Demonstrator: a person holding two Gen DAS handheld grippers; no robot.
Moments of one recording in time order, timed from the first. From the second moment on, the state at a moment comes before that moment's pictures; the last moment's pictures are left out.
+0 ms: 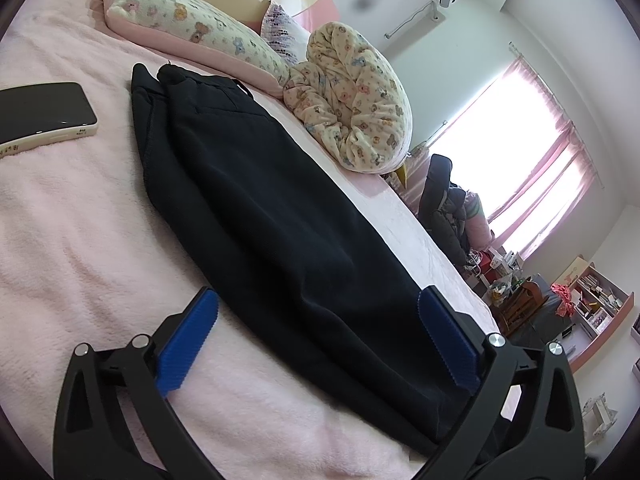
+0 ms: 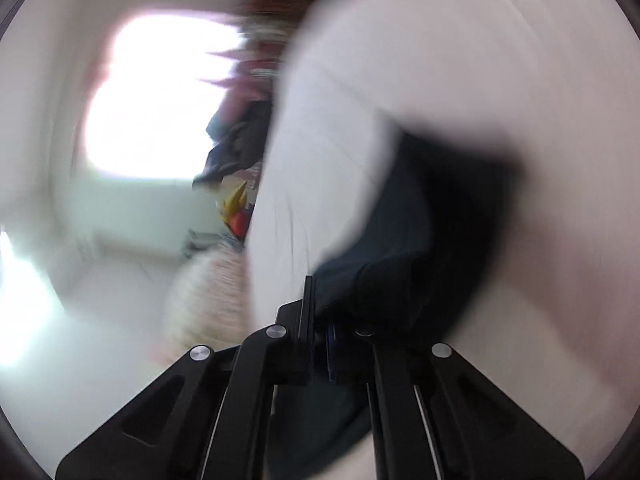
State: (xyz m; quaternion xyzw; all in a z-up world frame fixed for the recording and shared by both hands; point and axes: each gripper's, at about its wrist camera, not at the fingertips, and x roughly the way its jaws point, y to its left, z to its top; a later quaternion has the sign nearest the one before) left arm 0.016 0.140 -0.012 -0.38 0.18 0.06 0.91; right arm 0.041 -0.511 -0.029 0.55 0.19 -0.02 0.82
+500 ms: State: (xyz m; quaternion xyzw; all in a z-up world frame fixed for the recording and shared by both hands) left arm 0.019 0.140 -0.012 -0.38 0.18 0.06 0.91; right arm 0.036 -0.551 -0.106 0.66 0.27 -0.10 0.70
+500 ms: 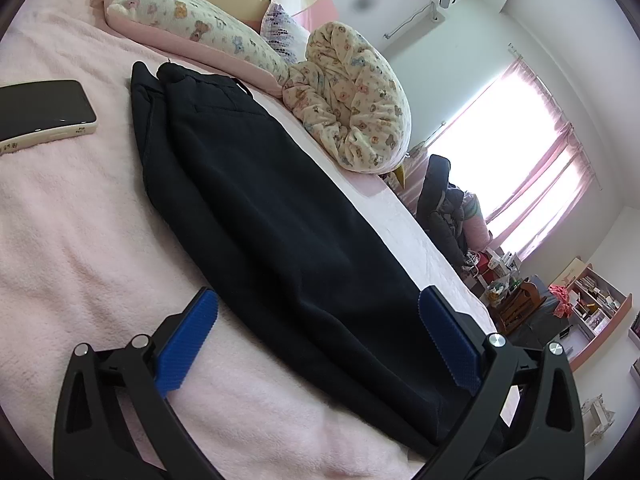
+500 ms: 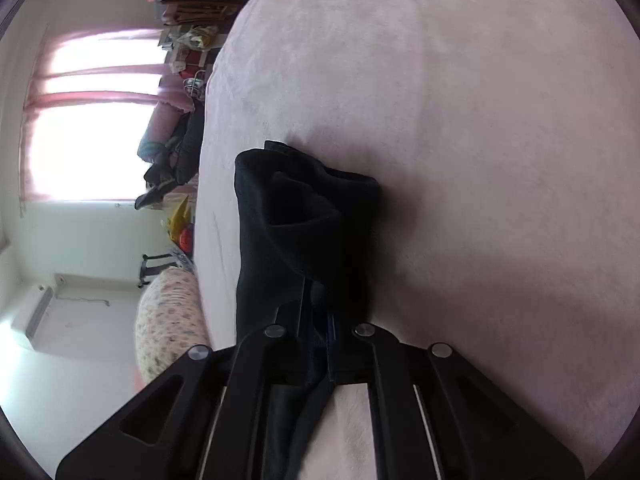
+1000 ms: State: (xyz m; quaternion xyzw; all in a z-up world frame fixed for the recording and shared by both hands) left arm 0.021 0.140 -0.013 -0.38 0.18 0.06 0.91; right arm 0.107 -0.465 0.003 0.30 0.28 -0.01 0.91
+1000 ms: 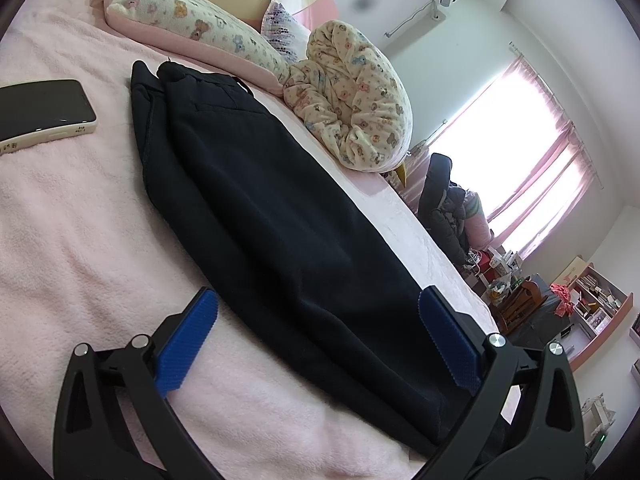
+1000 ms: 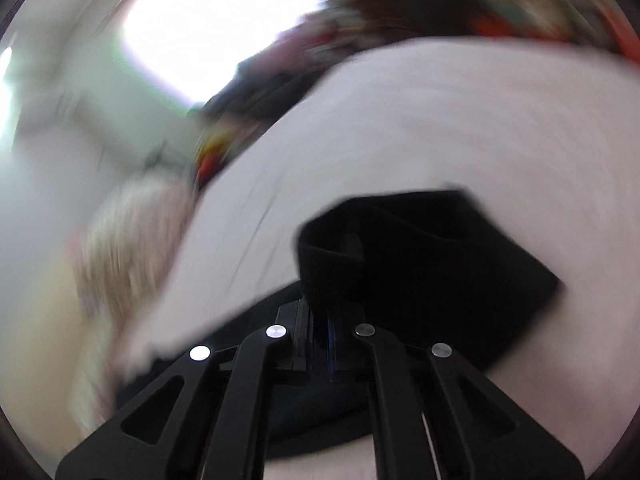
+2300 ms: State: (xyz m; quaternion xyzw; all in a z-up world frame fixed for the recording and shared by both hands) left arm 0.022 0.141 -0.016 -0.38 0.18 0.06 0.90; right arm 0.118 -0.421 0.000 0.20 0.32 -0.03 0.93
